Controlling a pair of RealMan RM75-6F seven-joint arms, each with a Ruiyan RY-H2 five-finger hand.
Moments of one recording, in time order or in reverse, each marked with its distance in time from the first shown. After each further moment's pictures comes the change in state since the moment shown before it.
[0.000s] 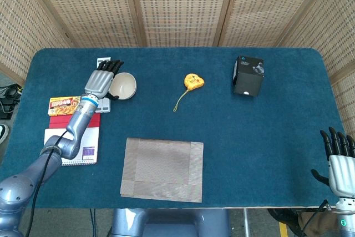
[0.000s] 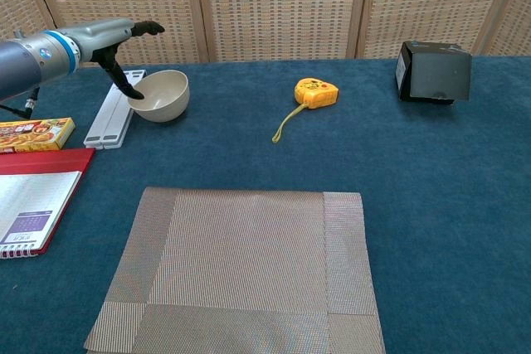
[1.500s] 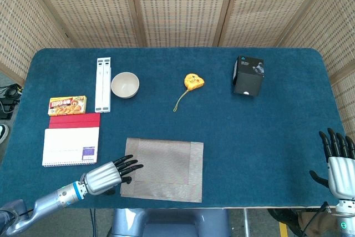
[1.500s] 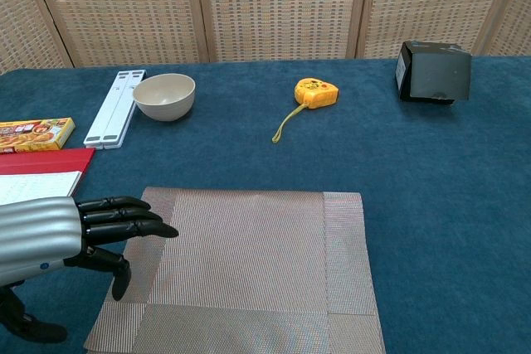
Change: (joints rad) left arm 0.355 0.228 0.540 -0.563 0.680 0.572 0.127; right arm -0.006 0.008 -0.010 -0.014 -0.021 0.014 0.006
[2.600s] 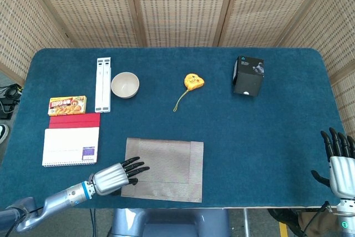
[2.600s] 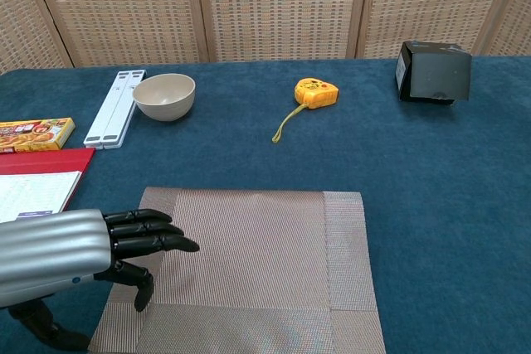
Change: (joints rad) left arm -0.023 -0.061 -0.005 0.032 -0.006 -0.047 0.028; right arm 0.000 0.004 0.004 0.000 0.010 -0.002 0.006
